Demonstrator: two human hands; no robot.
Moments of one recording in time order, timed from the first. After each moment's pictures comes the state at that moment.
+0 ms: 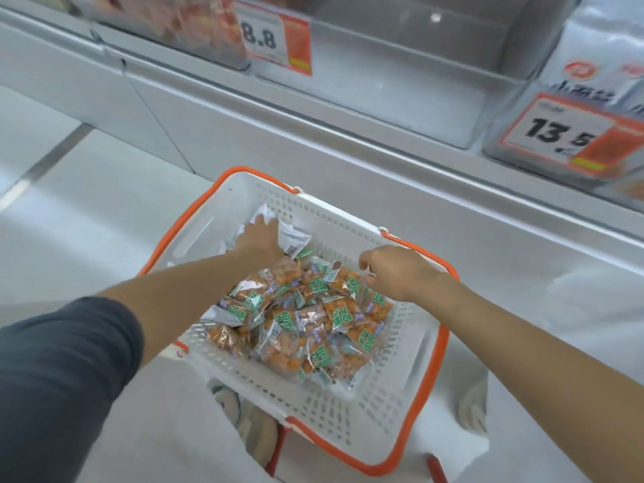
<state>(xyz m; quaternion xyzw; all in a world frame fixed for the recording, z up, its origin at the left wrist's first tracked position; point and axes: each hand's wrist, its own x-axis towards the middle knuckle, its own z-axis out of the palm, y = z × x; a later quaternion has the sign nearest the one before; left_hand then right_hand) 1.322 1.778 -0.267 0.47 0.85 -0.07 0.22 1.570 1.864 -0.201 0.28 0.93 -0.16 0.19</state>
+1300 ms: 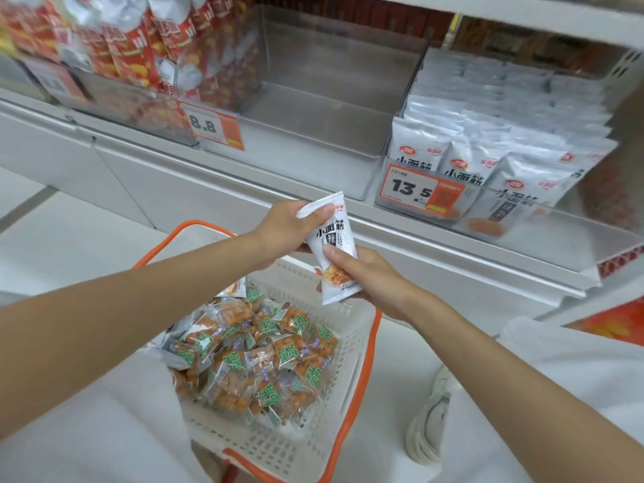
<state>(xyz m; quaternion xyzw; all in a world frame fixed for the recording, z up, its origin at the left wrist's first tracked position) 1.466 1.829 -0.071 0.40 0.65 0.44 0.46 1.634 1.863 -0.098 0.36 0.61 -0.70 -0.11</state>
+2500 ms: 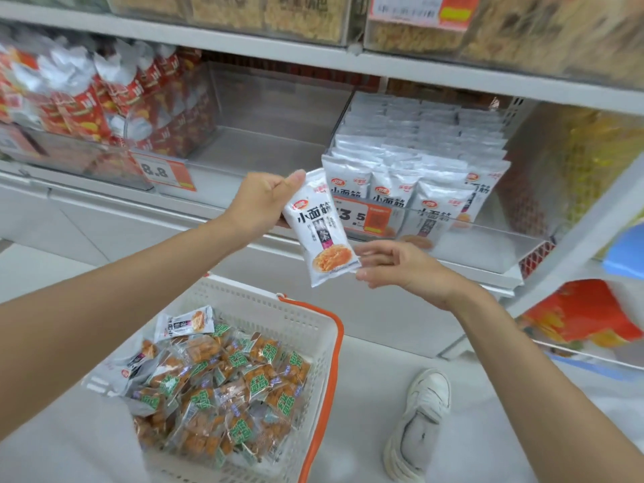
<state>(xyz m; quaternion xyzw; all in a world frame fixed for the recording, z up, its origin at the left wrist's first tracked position) 1.499 1.874 -0.001 0.48 0.62 0.50 0.36 1.744 1.916 -0.045 0.39 0.67 -0.61 -0.13</state>
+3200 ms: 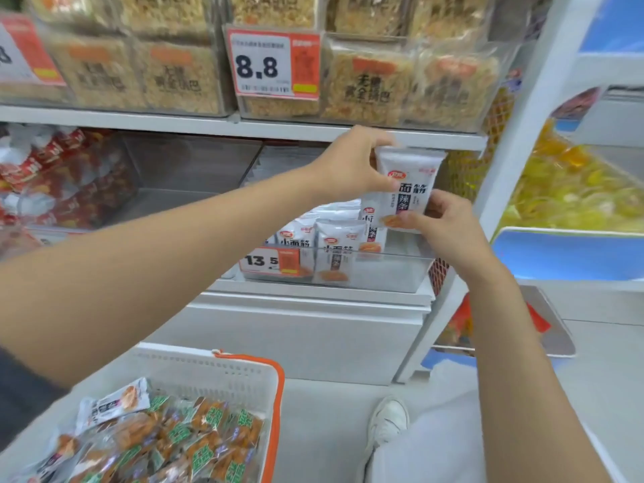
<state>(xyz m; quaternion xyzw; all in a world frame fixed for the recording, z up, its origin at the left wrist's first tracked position) 1.685 1.975 0.114 0.79 0.46 0.34 0.21 1.868 1.959 0.047 0.50 0.65 -0.35 -0.45</state>
